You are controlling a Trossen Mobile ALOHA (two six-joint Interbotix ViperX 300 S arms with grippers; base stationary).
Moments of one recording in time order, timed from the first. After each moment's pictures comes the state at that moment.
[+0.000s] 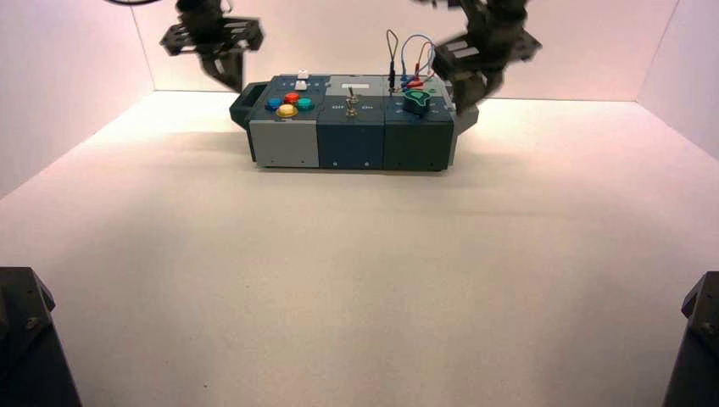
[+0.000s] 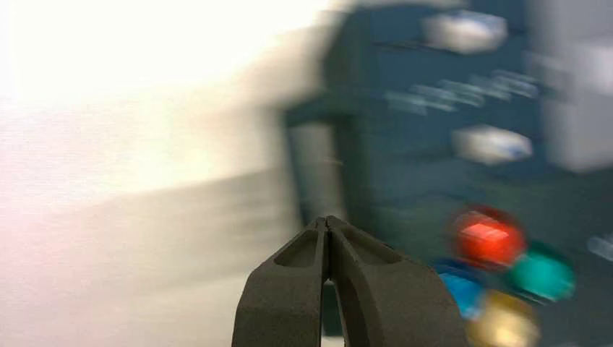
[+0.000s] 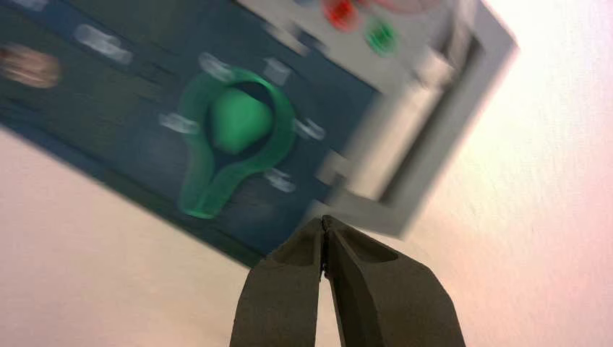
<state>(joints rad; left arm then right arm) -0.22 0.39 0.22 -0.23 0.60 0.21 0.38 0.20 0.48 -0.02 0.49 -0.14</state>
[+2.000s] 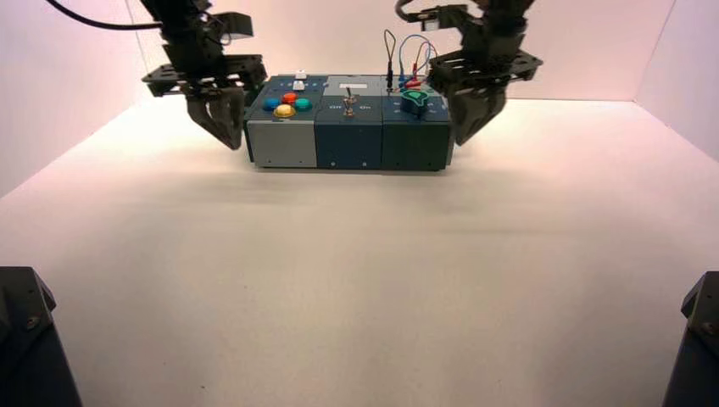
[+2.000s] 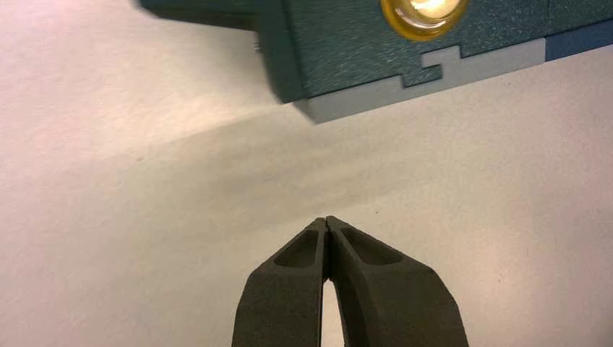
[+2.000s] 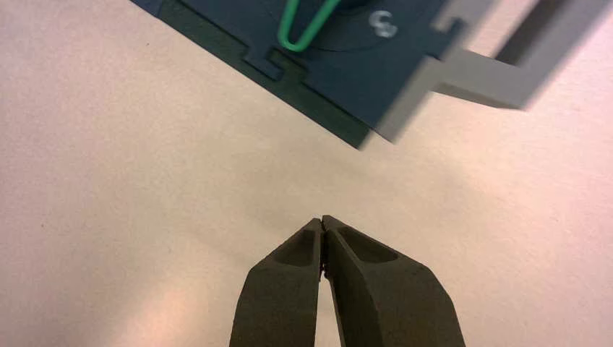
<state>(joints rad) -0.25 0.20 0.60 -0.25 0.68 0.20 0.40 0.18 0.55 0.07 0.66 -0.18</state>
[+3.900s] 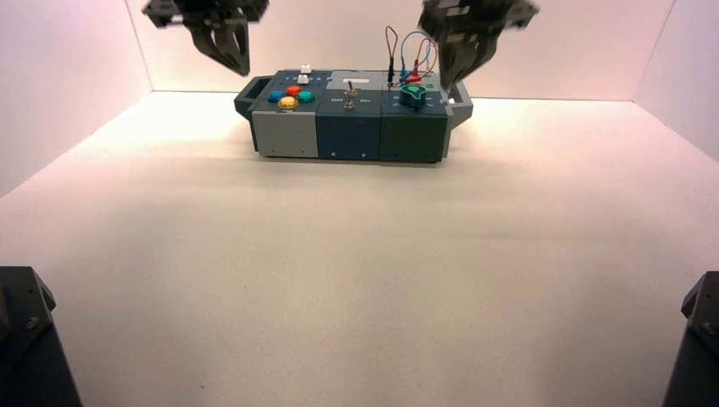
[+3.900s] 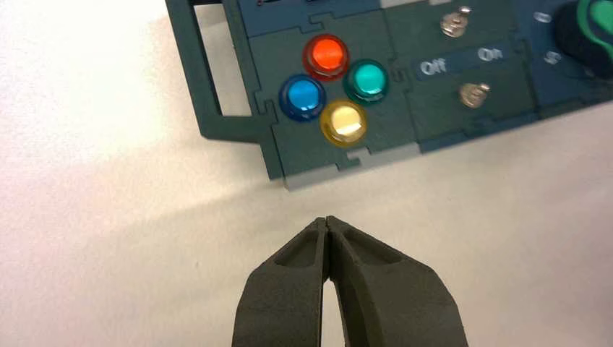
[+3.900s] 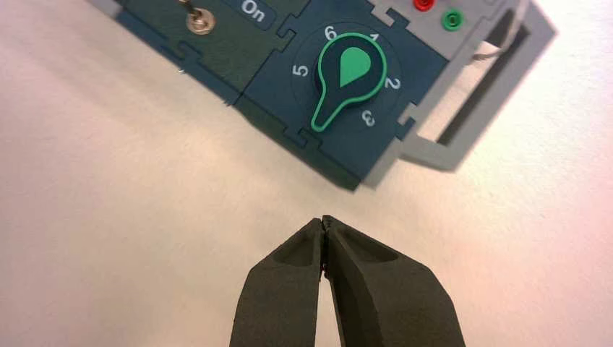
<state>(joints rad) -0.25 0.01 0.55 -0.24 0.59 0.22 0.41 0.02 0.52 0.06 0.63 -0.18</state>
